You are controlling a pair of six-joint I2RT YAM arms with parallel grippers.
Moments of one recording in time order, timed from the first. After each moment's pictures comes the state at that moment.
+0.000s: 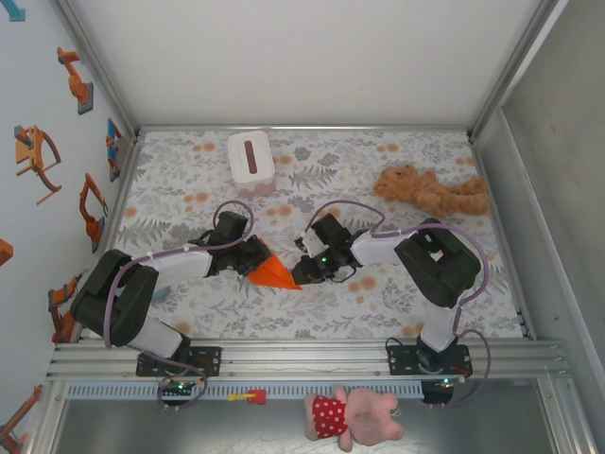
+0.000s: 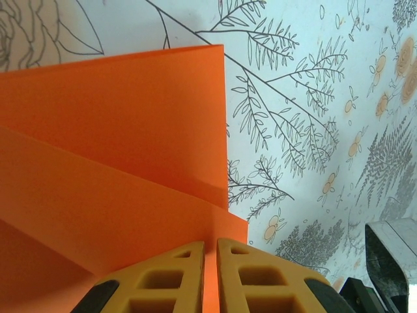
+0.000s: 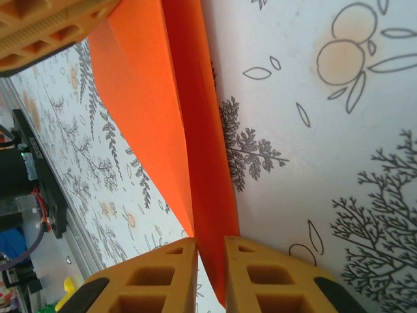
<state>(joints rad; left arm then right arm) -0.56 1.49 0.61 -0.07 0.30 -1.11 0.76 1.85 0.89 -0.13 -0.72 0.50</state>
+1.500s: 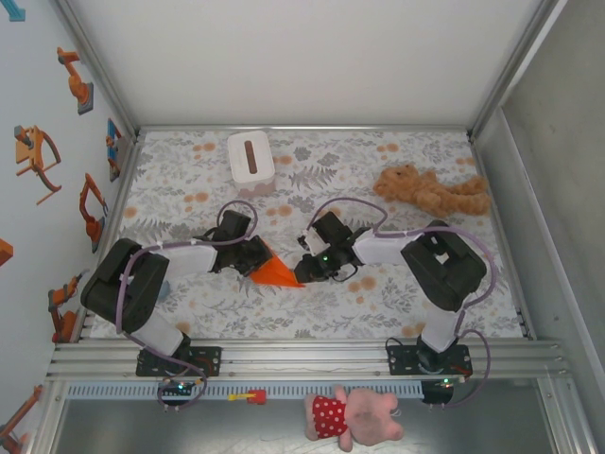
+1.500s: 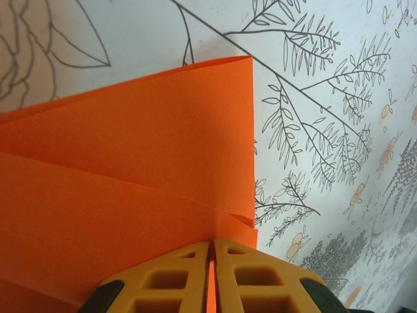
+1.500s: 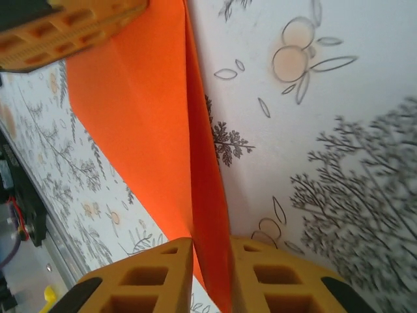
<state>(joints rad) -0.55 1.59 0.64 -0.07 0.31 -1.08 0.76 1.78 0.90 -0.22 -0.61 0.48</state>
